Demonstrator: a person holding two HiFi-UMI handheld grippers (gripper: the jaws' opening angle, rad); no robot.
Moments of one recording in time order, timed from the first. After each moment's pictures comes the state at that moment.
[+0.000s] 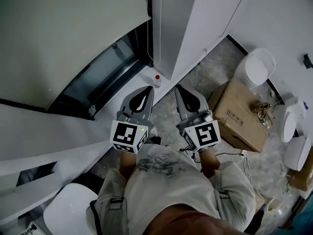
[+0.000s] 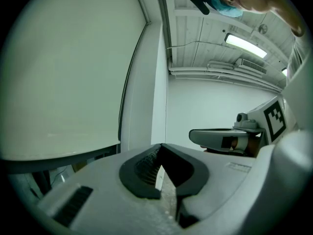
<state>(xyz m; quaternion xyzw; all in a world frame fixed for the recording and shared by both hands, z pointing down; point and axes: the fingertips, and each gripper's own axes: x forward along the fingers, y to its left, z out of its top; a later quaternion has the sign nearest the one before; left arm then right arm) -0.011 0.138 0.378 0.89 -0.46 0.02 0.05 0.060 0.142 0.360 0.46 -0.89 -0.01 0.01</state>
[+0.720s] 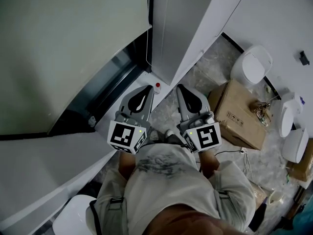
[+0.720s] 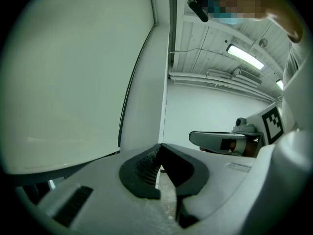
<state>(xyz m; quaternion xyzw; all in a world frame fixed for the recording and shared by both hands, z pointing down) -0.047 0.051 0.372 0.91 -0.41 -0.01 0.06 0.027 0.060 0.353 0.50 -0.87 -0.02 0.01</state>
